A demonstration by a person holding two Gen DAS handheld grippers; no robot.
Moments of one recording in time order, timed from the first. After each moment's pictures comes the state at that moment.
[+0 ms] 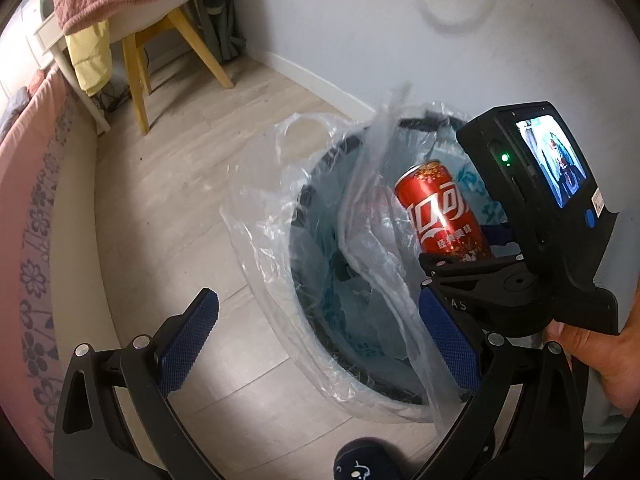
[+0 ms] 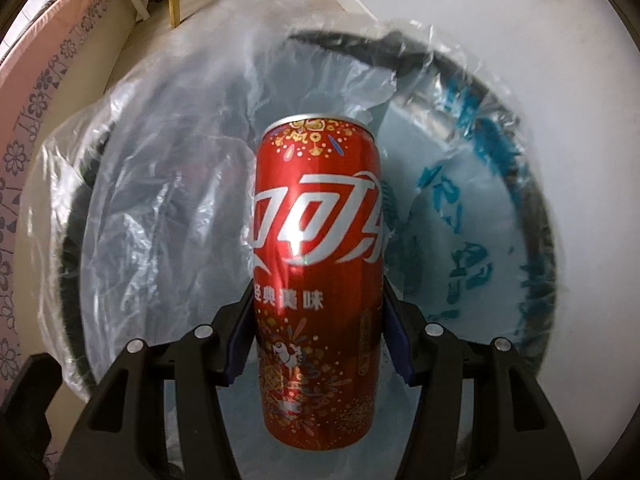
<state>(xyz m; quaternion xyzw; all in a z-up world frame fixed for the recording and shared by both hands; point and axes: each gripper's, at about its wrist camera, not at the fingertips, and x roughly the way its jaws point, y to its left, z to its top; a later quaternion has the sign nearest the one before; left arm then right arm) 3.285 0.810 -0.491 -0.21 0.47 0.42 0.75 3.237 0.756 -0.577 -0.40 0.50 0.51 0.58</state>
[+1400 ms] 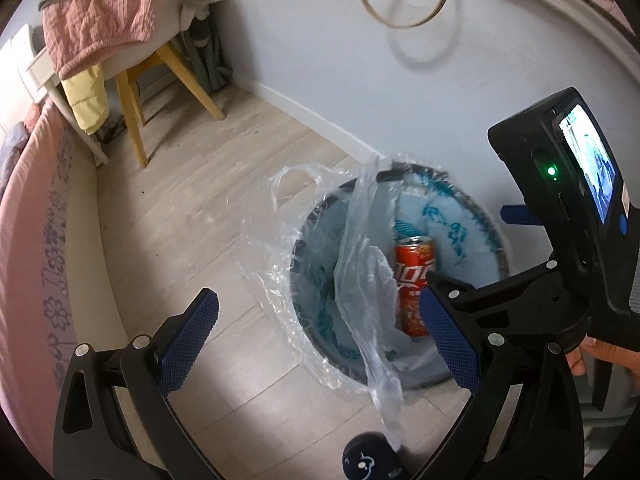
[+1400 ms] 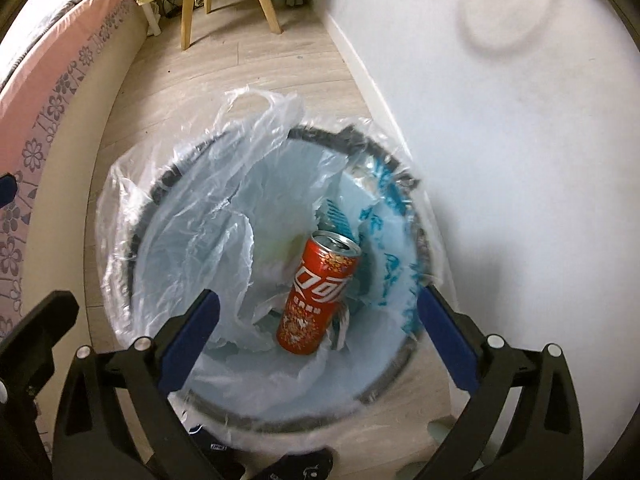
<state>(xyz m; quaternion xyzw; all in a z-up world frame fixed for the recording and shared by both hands) 3.293 0.798 -0.406 -0.18 0.47 0.40 0.77 3.255 0.718 -0.462 -0.40 0.44 0.52 0.61</state>
